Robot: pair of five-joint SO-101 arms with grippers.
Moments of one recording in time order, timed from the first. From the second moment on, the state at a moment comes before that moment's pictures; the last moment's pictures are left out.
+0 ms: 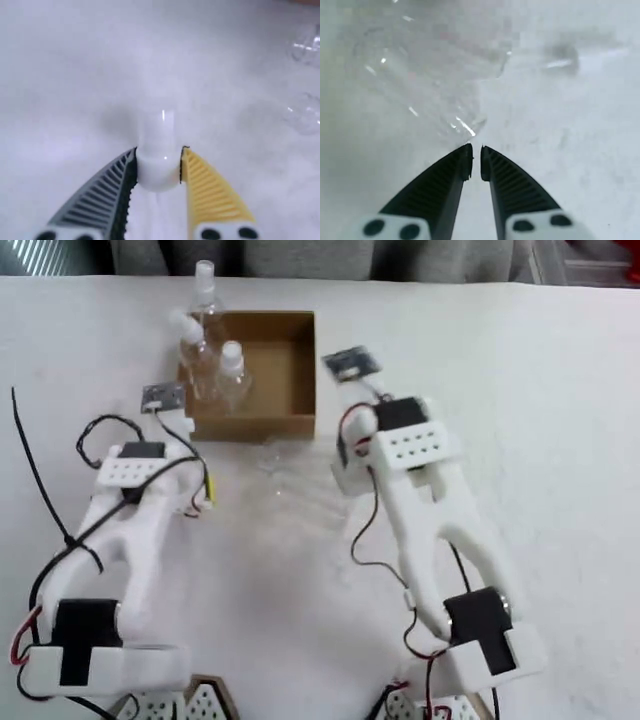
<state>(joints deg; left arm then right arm) -7.0 -4.8 37.3 57.0 11.1 -20.9 -0.7 11.0 78.2 12.9</state>
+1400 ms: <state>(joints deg) -24.4 1.8 35.5 47.8 8.8 -36.9 8.3 13.5 61.4 41.9</state>
